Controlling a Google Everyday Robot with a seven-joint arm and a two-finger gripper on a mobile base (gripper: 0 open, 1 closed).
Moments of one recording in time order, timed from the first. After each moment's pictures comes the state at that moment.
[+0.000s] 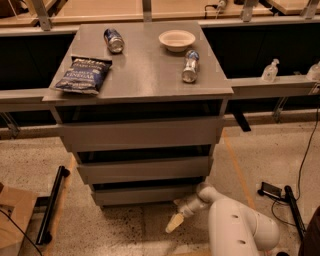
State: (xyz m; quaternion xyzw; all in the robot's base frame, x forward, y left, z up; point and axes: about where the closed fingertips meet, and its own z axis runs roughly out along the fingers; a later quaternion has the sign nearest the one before) arm 0.592 -0.061 0.117 -0.50 0.78 0.34 0.17
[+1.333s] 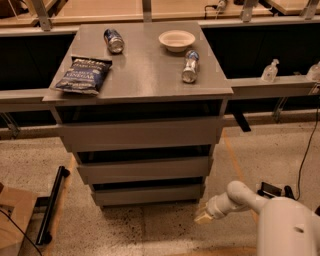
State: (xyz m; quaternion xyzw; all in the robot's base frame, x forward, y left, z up) arm 0.557 -0.189 0.197 -0.53 0.79 0.26 0.18
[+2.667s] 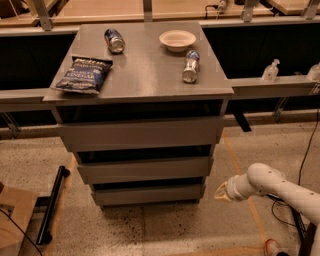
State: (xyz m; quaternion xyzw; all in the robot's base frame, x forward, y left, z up) arm 0.581 -0.266 0.356 -0.57 0.79 0.11 0.22
